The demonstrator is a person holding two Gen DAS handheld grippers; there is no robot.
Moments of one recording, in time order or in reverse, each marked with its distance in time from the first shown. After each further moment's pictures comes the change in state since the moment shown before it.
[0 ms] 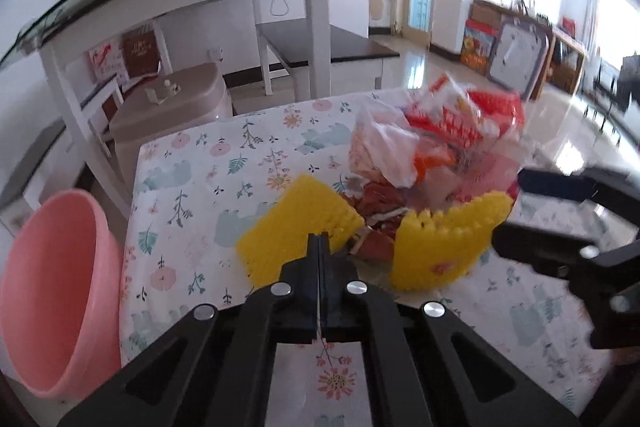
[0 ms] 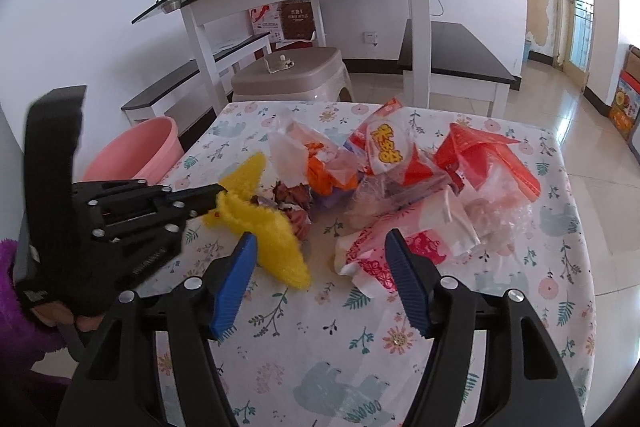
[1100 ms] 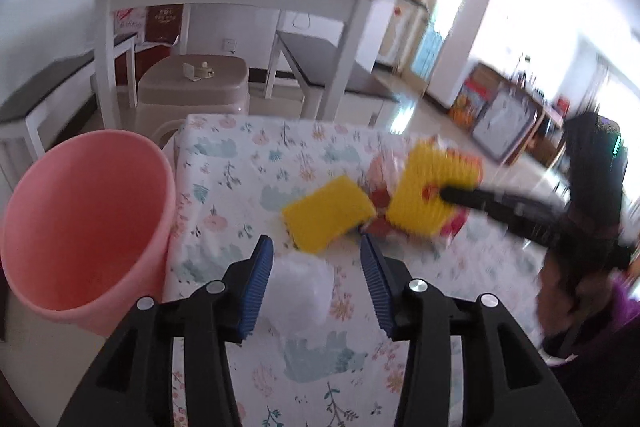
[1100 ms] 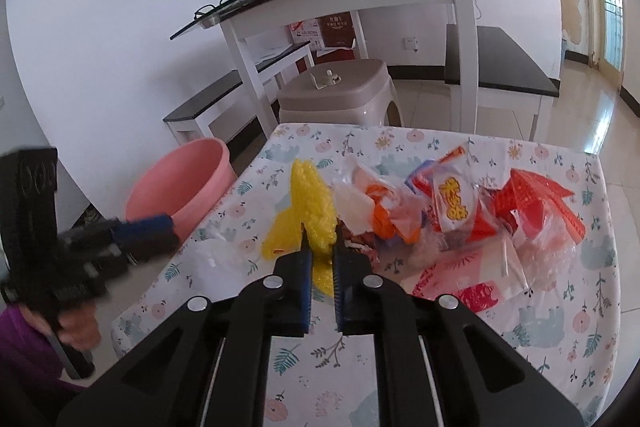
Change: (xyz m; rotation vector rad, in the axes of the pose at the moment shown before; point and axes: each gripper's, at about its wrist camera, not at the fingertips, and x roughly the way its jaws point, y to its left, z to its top) left arm -0.086 0.047 -0.032 -0.200 -0.051 -0.104; right arm -0.005 0.017 0.029 -0.010 -0.014 0.164
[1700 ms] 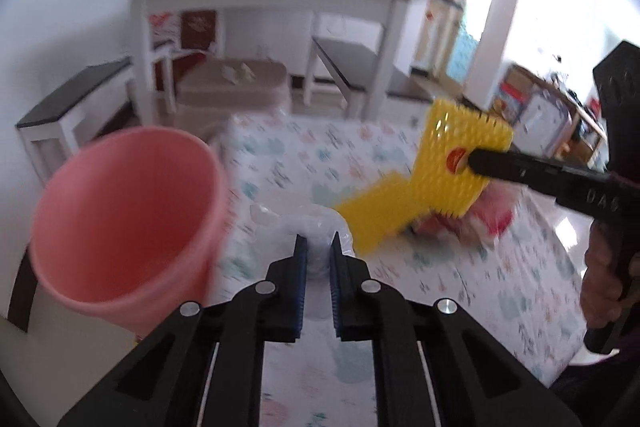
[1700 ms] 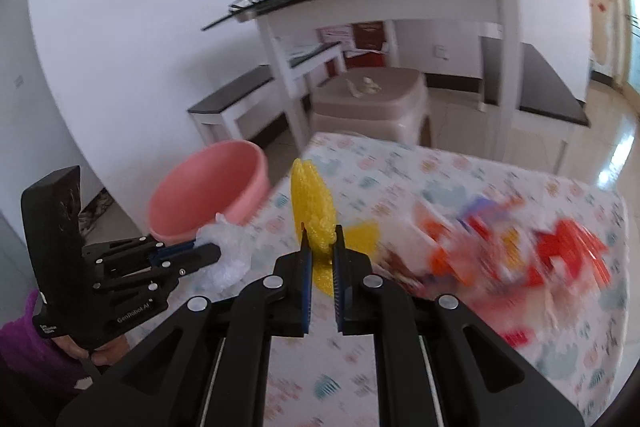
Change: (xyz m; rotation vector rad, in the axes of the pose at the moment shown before) left arm -0.015 0.027 -0.003 -0.047 -0.067 0.156; right arm 0.016 0.040 0.030 -0.086 0.007 0.083
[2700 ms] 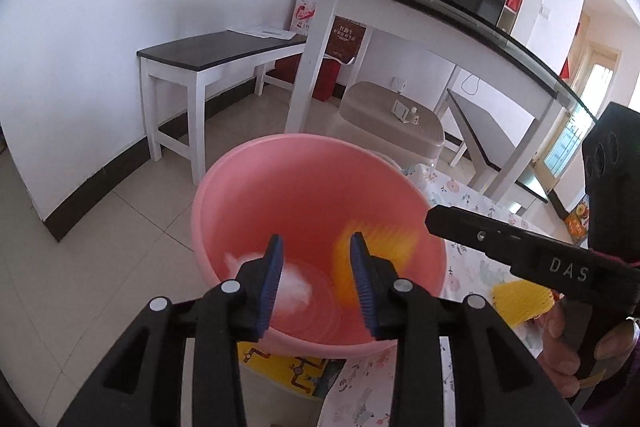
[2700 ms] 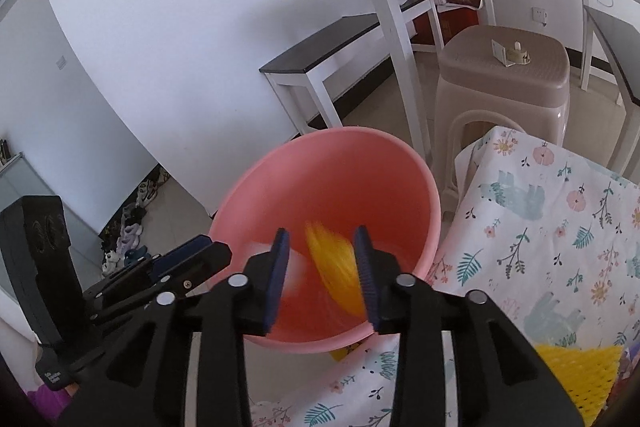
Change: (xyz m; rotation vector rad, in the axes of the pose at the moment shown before) left arm -0.022 0.140 -0.004 -0.369 -0.065 0.276; right arm 0.162 0.115 0.053 -0.028 0.180 0.267
